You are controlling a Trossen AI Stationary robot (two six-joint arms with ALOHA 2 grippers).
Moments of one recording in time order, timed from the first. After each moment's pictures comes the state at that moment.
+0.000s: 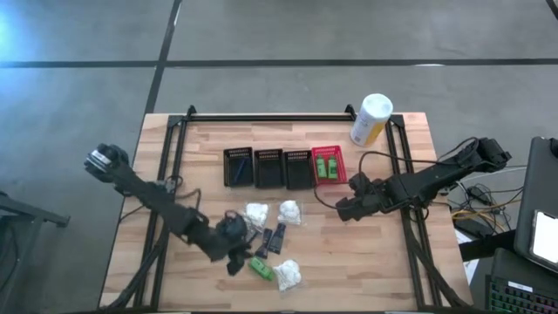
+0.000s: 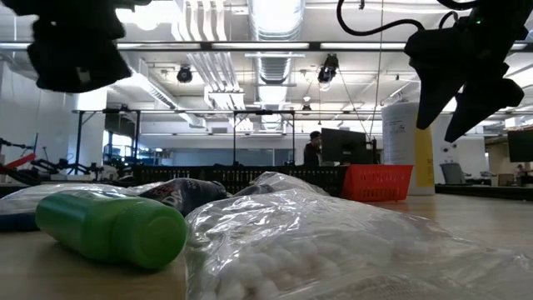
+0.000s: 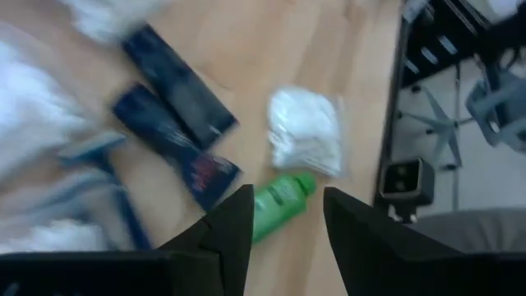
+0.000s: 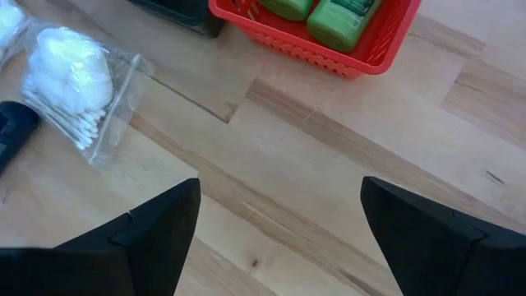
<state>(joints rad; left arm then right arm) -0.61 1.43 0.88 -0.18 -0.26 -1.05 0.33 1.22 0.79 -0.85 0.39 1.36</state>
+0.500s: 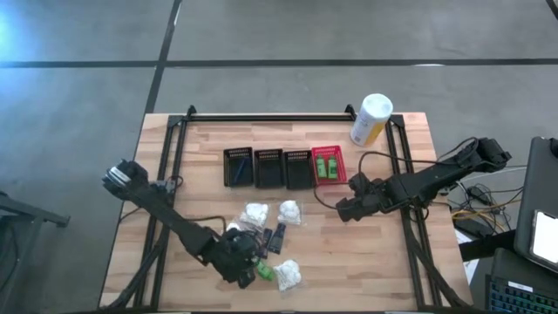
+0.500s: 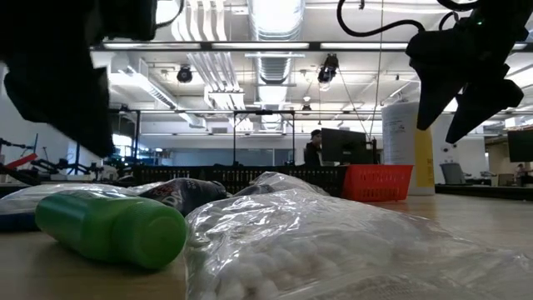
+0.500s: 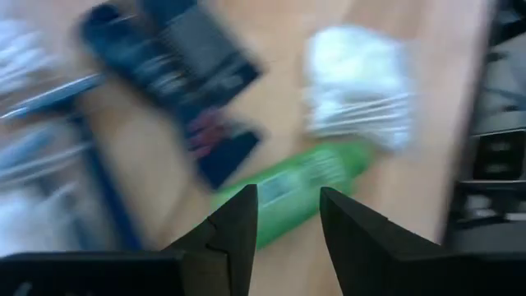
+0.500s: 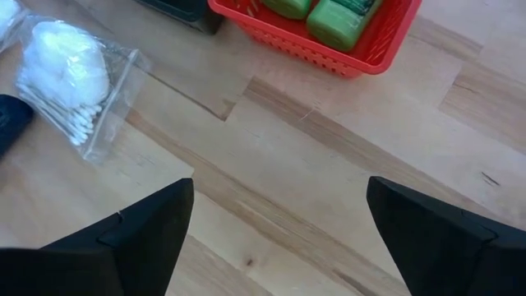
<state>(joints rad) -0.65 1.67 1.02 -0.31 -0.30 -1.13 0.33 1.22 0.78 -0.85 0.39 1.34</state>
